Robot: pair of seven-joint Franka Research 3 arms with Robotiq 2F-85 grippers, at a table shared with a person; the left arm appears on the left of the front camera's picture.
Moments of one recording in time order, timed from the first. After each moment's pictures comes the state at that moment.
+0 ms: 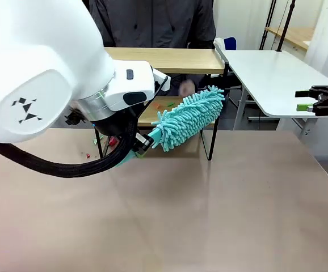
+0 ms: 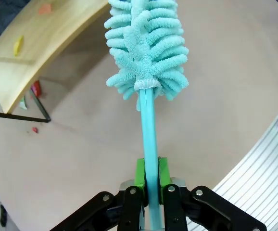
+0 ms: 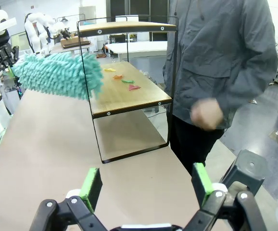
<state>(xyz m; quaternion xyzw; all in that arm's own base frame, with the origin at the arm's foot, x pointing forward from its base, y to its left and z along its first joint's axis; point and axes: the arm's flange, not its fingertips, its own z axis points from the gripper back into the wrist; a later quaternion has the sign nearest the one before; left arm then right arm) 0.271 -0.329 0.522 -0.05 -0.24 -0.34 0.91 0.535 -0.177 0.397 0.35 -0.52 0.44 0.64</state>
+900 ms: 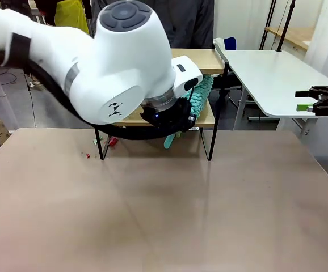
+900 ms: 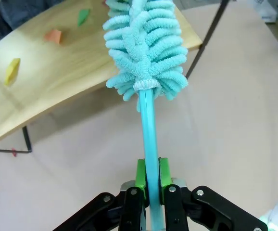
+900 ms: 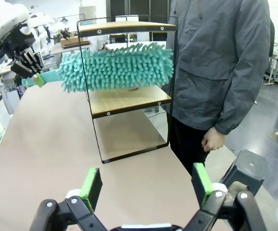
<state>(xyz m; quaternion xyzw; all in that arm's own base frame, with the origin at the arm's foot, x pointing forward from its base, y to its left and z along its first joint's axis) 0.371 -0.419 0.489 -0.08 -0.28 -0.17 0.94 0.535 -0.177 0.397 0.35 -0.52 0.44 0.64</state>
